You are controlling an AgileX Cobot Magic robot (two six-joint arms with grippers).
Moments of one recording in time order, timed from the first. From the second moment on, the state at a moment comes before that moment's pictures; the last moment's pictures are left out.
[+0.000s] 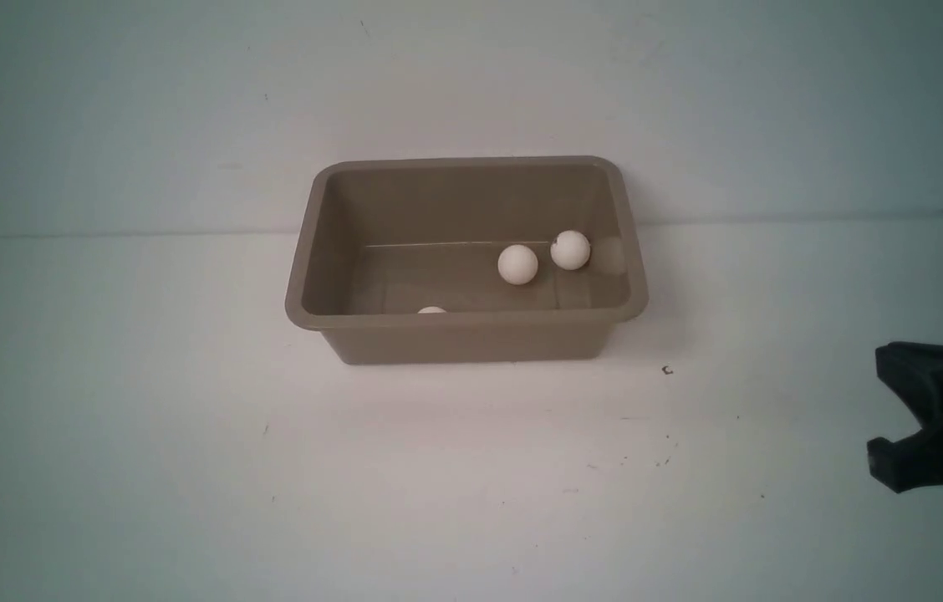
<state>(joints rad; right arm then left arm) 0.25 0.97 -0.45 -0.03 0.10 -0.10 0.08 0.02 -0.03 -1.75 -0.26 1.62</state>
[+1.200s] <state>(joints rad) 0.25 0.97 -0.45 -0.03 0.10 -0.10 0.08 -0.01 0.03 -0.19 0.25 0.06</state>
